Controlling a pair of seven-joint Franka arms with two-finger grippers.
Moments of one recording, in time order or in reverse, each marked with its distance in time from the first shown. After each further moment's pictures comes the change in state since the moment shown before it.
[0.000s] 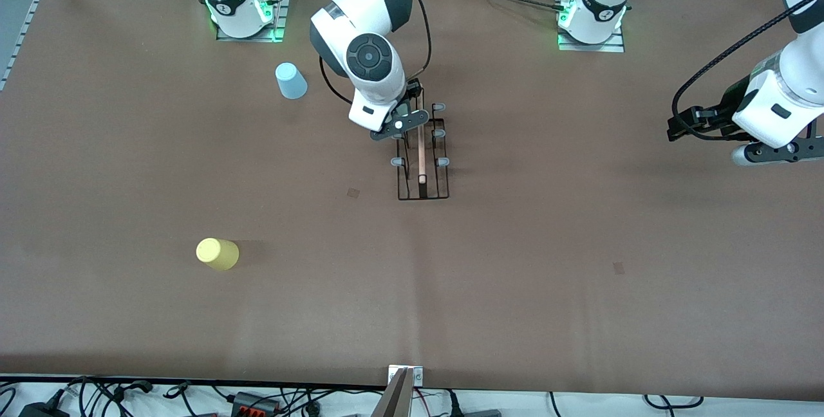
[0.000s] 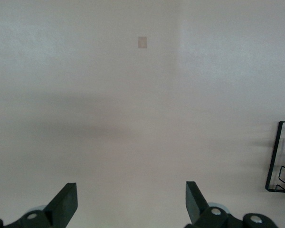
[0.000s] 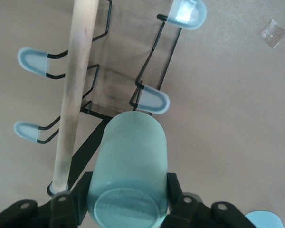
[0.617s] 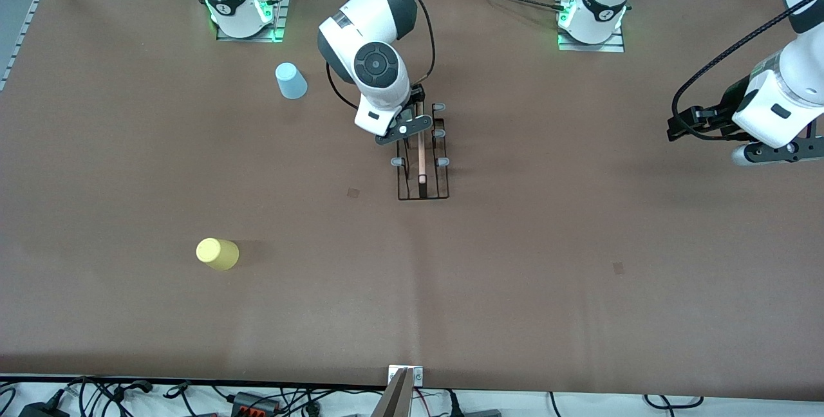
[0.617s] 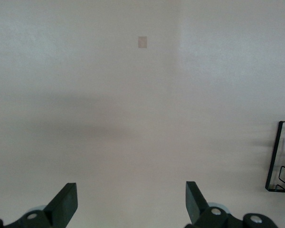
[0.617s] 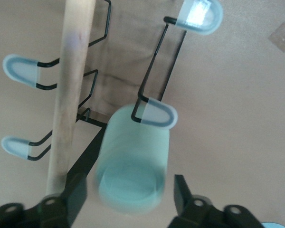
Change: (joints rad) left arm 0.000 0.000 0.000 0.000 0.000 0.000 0.000; right arm 0.008 0.030 0.000 0.002 0.000 0.040 0.006
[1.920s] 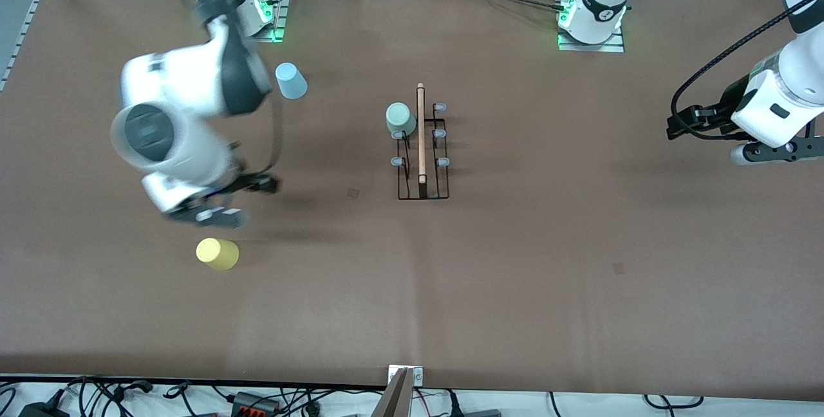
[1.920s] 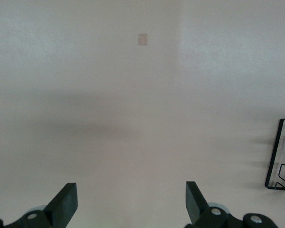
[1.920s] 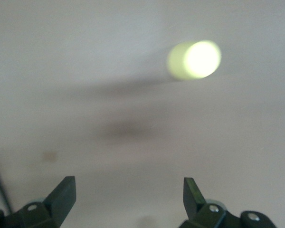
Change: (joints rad) left arm 0.000 0.000 0.000 0.000 0.000 -0.011 0.000; right arm -0.281 0.006 -0.356 0.217 -0.132 -0.173 -0.027
